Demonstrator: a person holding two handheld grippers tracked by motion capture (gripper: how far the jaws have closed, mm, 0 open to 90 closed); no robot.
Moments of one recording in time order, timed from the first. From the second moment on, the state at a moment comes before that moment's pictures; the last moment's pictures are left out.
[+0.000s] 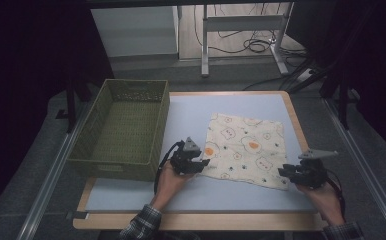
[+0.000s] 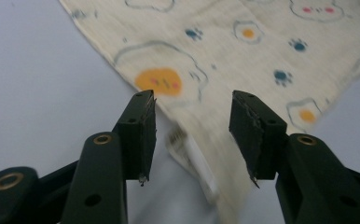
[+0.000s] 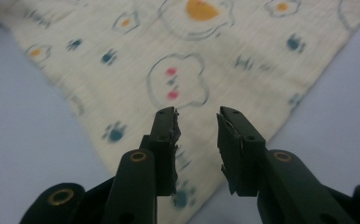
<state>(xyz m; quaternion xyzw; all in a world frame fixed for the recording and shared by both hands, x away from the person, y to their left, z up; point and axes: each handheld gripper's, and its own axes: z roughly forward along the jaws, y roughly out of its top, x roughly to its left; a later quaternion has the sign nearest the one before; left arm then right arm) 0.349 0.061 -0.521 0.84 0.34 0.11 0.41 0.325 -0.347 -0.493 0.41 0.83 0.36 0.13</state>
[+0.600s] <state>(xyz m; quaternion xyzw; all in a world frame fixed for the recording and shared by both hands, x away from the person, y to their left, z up) 0.324 0.062 -0.537 0.84 0.34 0.08 0.41 0.278 -0.345 -0.514 0.38 0.84 0.34 0.16</state>
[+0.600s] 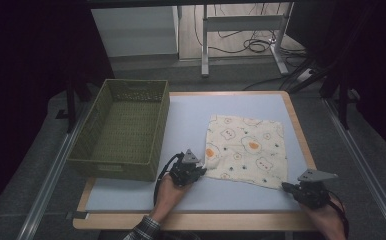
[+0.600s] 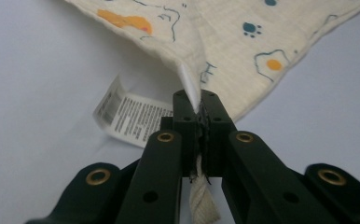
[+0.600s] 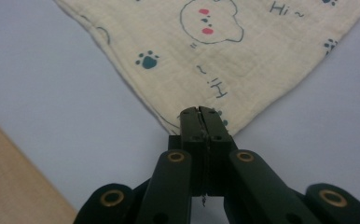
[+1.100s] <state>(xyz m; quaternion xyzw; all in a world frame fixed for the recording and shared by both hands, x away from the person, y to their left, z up) 0.266 0.089 -0.545 0.84 0.33 0.04 0.43 0.228 -0.341 -0.515 0.36 0.85 0.35 0.13</state>
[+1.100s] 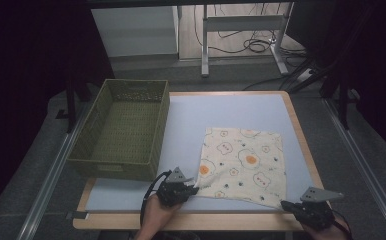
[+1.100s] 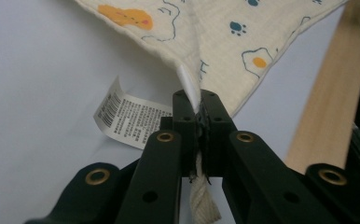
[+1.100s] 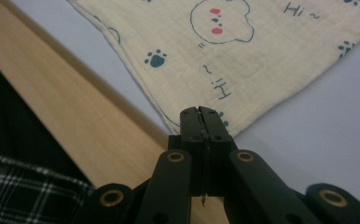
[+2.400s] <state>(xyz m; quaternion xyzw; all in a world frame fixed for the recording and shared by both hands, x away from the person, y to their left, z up) 0.327 0.057 -0.514 0.85 0.34 0.12 0.39 0.302 -0.350 -0.506 0.41 0.81 0.38 0.15</state>
